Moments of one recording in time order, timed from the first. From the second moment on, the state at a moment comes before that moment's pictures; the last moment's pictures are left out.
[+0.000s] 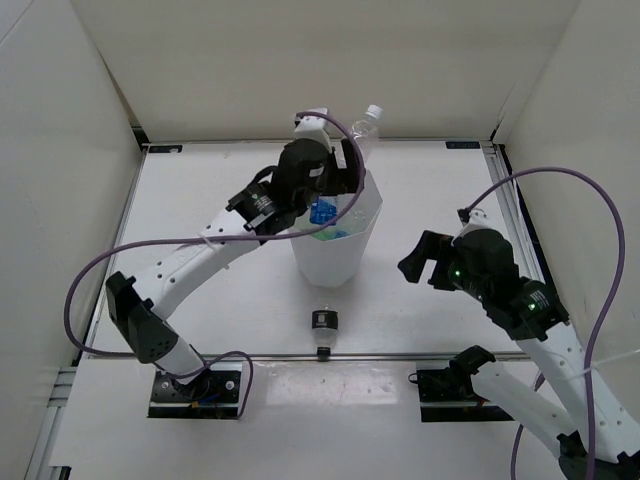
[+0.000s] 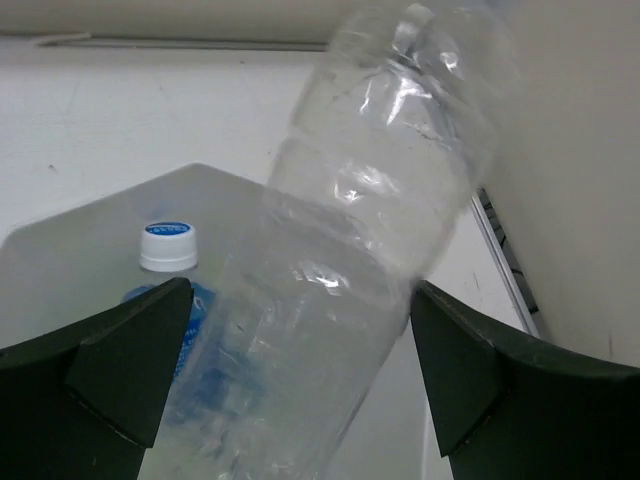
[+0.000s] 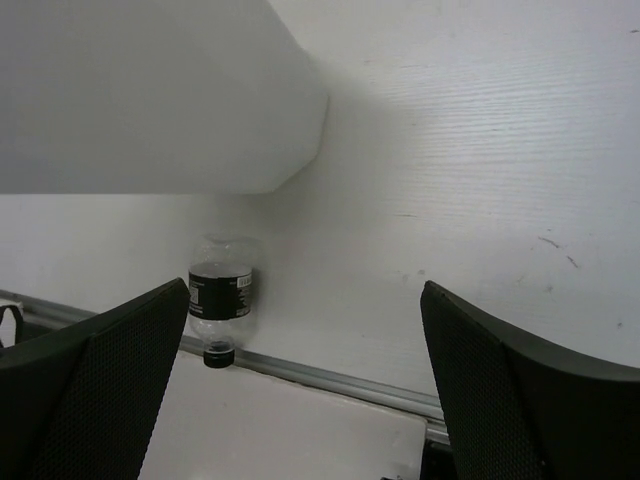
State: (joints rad) left arm -0.81 1.57 1.64 -0.37 -0.35 -0.53; right arm 0.56 0.71 0.97 -0.88 0.08 0.59
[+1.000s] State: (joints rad) left arm -0.83 0.87 1.43 -0.66 -1.04 -0.48; right arm 0.98 1.09 0.55 -0.24 -0.03 0.81
